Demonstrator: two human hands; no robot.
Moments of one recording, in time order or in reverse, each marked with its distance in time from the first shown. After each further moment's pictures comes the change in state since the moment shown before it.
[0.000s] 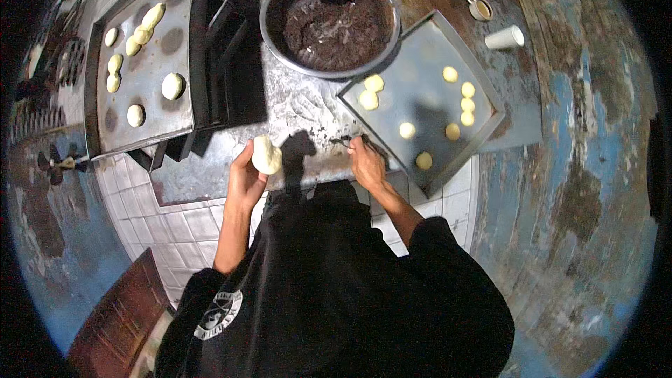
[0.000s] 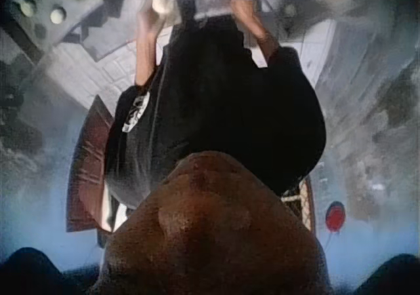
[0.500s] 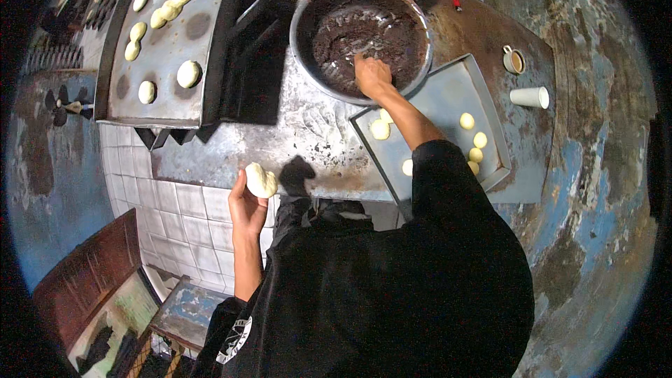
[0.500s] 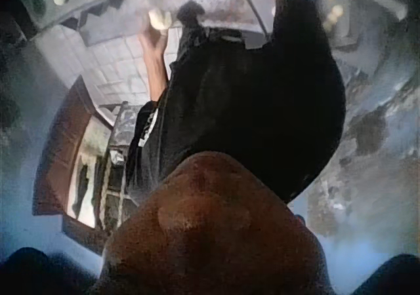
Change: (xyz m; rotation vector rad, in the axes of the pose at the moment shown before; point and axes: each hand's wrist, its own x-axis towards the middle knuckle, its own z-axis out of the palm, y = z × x) left_hand -0.034 -0.053 0.001 -0.304 0.216 0.292; right_hand 0.304 0.011 -0.036 -0.190 -0.200 -0.215
